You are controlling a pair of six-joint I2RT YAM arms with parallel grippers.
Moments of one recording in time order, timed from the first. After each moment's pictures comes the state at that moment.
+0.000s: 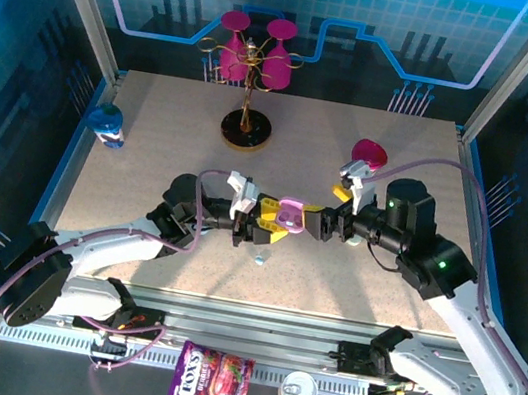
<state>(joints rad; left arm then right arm) -0.66 1.25 0.58 0.83 0.82 -0.22 0.59 0.89 1.07 -0.60 -0.29 0.09</state>
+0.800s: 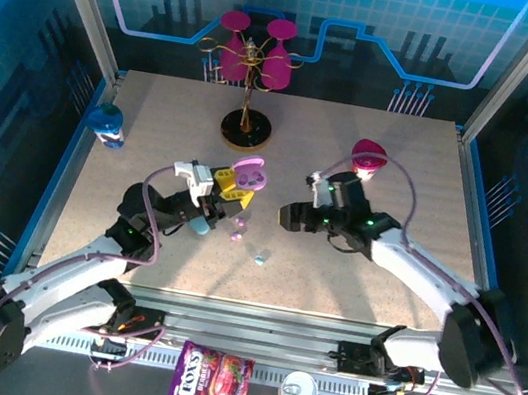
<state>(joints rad) -0.53 0.90 0.44 0.73 0.47 -0.15 0.58 1.37 0.88 -0.30 -0.32 0.36</state>
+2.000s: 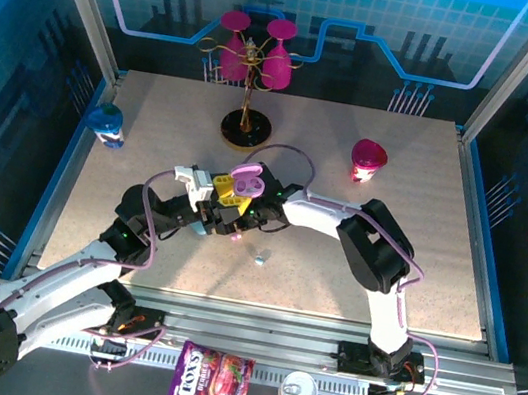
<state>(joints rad) -0.53 0.85 0.43 0.62 0.48 -0.13 0.81 2.06 1.36 -0.30 -0.49 0.32</state>
